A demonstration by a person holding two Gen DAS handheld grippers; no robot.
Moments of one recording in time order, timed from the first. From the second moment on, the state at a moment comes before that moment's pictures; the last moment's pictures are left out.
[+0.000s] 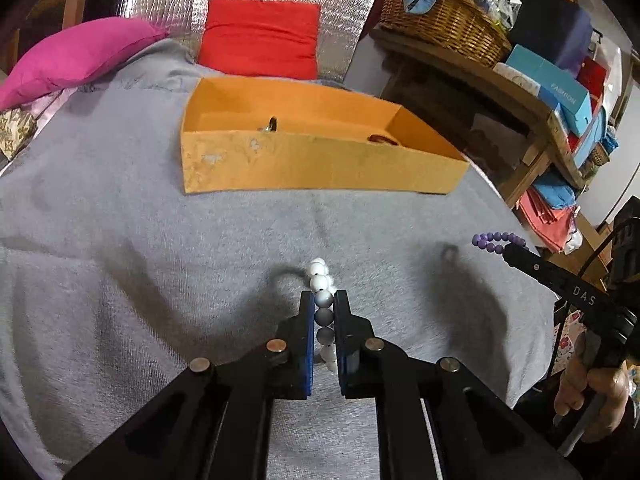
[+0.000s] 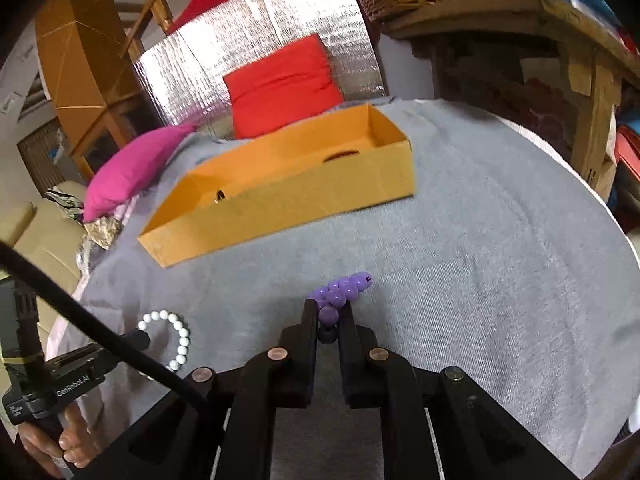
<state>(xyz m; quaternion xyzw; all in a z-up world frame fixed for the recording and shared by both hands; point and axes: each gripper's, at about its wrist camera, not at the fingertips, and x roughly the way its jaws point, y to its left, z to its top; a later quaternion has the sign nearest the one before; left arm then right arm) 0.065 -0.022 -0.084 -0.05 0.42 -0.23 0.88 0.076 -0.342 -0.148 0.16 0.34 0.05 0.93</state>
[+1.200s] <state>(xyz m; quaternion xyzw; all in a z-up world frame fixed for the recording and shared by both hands) 0.060 -0.033 -0.078 0.00 0.41 -0.20 0.89 0.085 -0.318 -0.149 0.16 0.35 0.10 0.92</state>
